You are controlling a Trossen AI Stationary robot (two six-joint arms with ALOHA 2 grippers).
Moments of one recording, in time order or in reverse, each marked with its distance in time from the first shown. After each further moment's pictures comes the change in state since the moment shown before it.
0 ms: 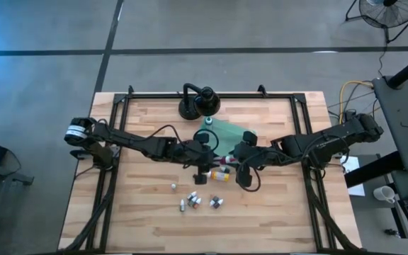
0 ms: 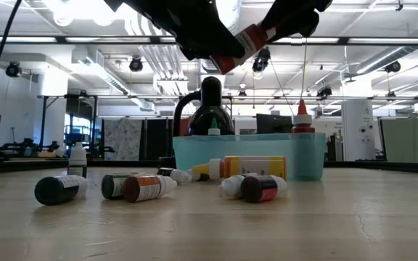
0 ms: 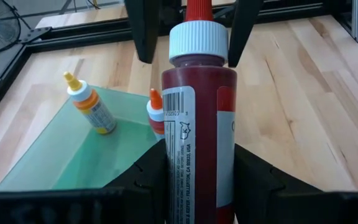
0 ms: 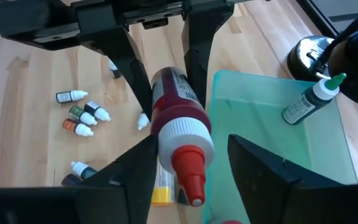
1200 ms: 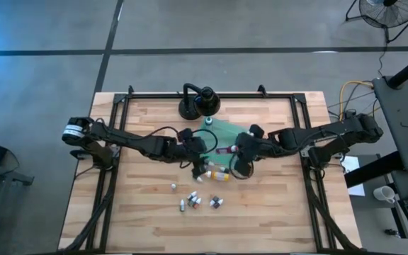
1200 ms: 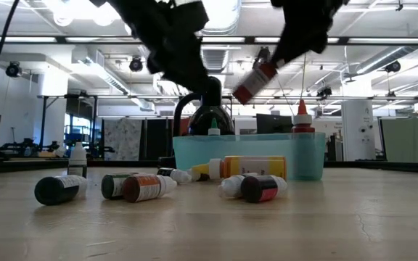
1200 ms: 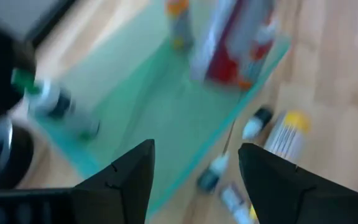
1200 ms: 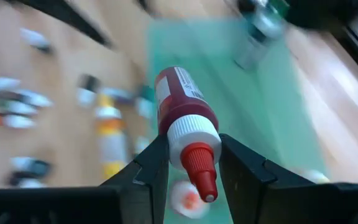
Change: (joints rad) left arm 0.010 -0.031 -0.009 -0.330 -0.266 -0.360; right arm -0.132 0.001 0.000 -0.209 0.001 0.163
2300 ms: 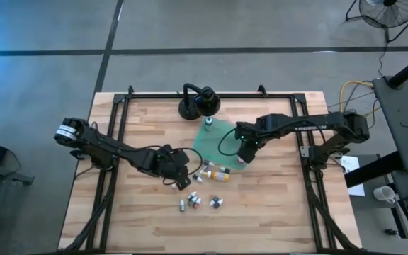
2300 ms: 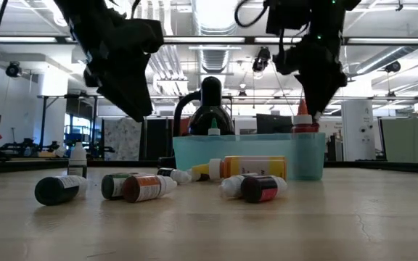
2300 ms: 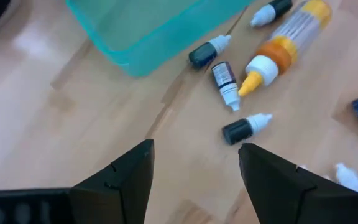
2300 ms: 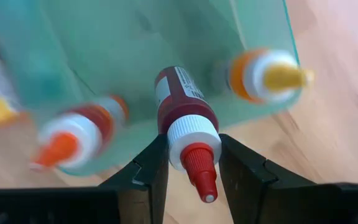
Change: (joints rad) left arm -0.163 -0.071 -0.143 -0.194 -0.010 -0.472; right arm -0.241 0.140 0.000 -0.305 -0.246 0.074
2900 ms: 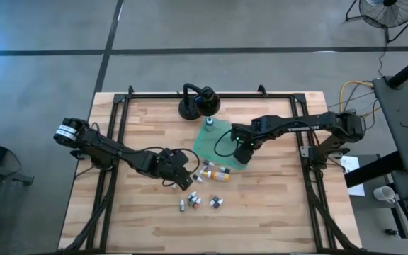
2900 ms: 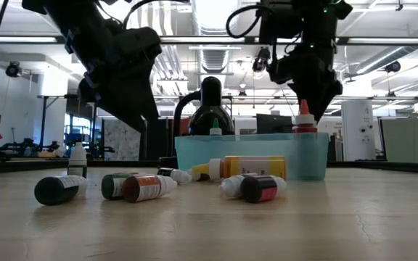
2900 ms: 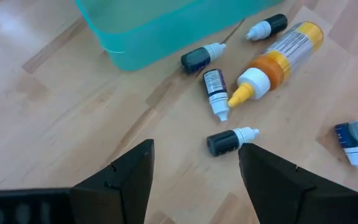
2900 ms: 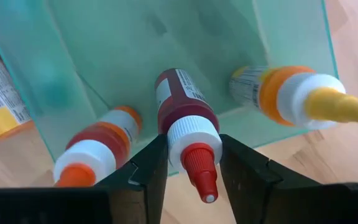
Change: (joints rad) left arm -0.013 -0.002 -0.083 0.150 -0.003 -0.105; right arm -0.003 0.072 0.014 0.061 -0.037 0.008
